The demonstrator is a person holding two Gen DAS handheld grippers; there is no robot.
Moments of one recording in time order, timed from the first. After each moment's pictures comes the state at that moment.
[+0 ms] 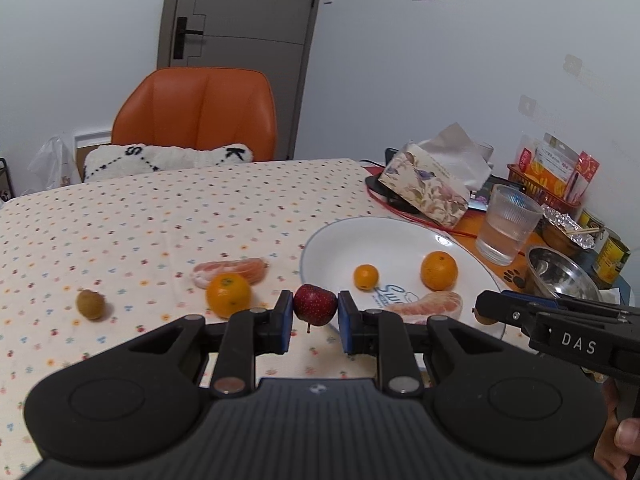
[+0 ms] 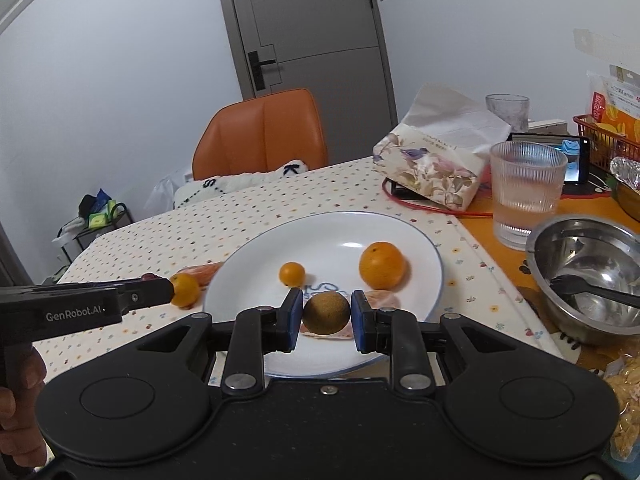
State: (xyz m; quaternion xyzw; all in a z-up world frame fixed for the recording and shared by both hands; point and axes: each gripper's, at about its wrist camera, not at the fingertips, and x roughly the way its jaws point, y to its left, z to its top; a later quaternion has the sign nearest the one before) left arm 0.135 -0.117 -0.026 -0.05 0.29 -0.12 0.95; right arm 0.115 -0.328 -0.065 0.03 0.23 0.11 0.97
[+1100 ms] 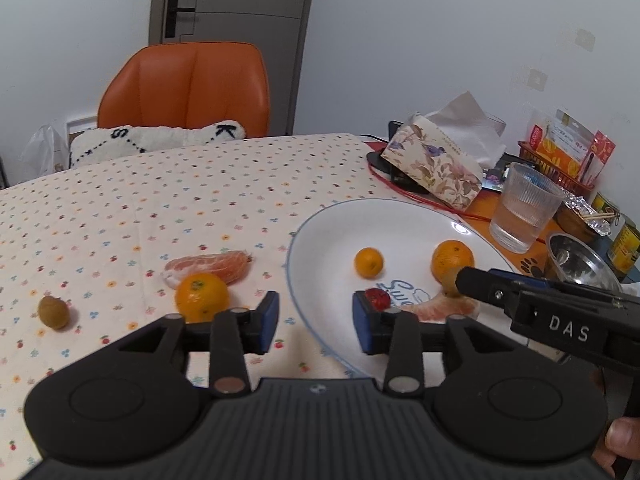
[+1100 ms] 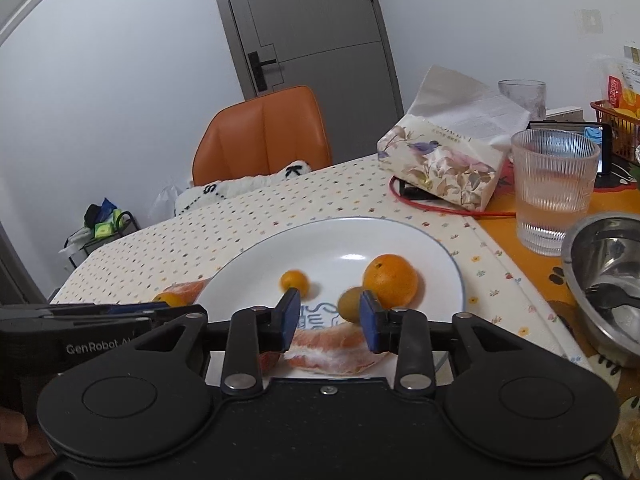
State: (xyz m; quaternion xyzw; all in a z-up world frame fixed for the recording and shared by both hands) left arm 0.172 -0.130 -0.043 -0.03 0.32 -0.11 0.94; right arm 0.155 -0.328 -0.078 0.05 0.23 0.12 0.96
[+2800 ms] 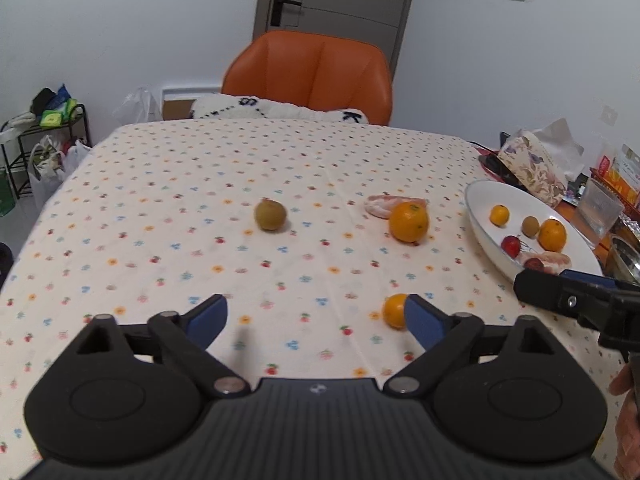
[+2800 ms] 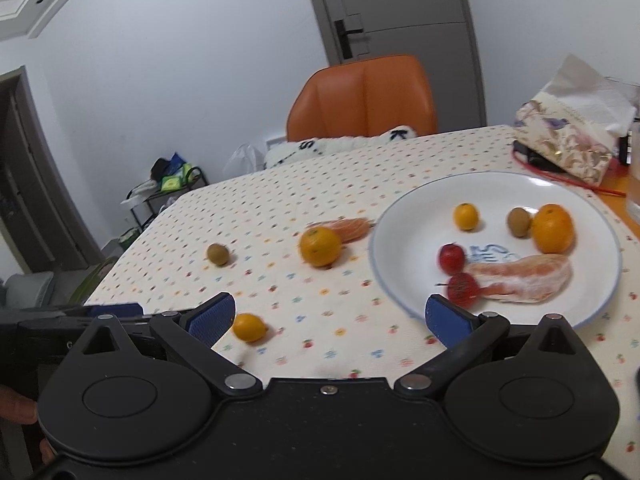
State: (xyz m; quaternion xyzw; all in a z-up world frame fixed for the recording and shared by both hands) left arm 0.087 0.000 -0.058 -0.08 0.33 0.00 0.94; right arm 0.107 -0.230 -0.086 0.02 0.26 0.23 0.94
